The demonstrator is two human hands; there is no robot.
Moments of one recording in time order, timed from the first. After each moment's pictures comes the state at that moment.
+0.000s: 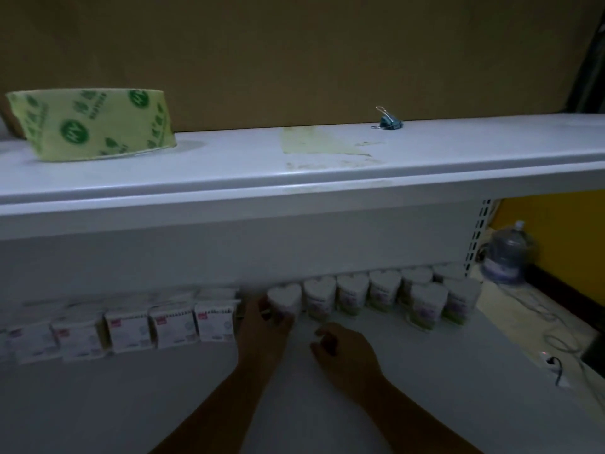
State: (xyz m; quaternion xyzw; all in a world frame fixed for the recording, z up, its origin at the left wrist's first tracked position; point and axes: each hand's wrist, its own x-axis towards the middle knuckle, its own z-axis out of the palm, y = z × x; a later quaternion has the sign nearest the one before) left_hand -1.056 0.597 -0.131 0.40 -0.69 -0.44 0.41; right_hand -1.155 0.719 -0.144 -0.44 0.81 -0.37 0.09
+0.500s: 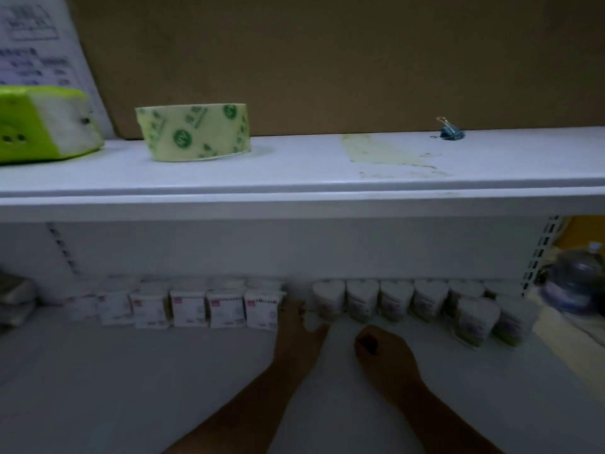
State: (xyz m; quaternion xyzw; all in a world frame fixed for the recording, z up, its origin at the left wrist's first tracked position) left_hand -1.038 0.610 -0.126 0.43 -0.72 -0.41 0.35; right_hand -1.159 0.719 -0.138 -0.47 0.82 -0.33 0.05
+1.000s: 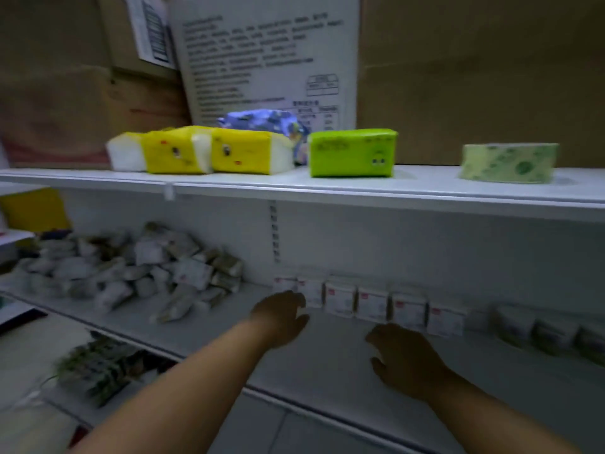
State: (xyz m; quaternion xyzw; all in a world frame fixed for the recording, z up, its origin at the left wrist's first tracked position) left_hand -0.685 0.509 -0.034 0.45 -0.88 -0.06 0.10; right_hand -0.904 0.625 -0.076 -0.75 0.66 -0.06 -0.09
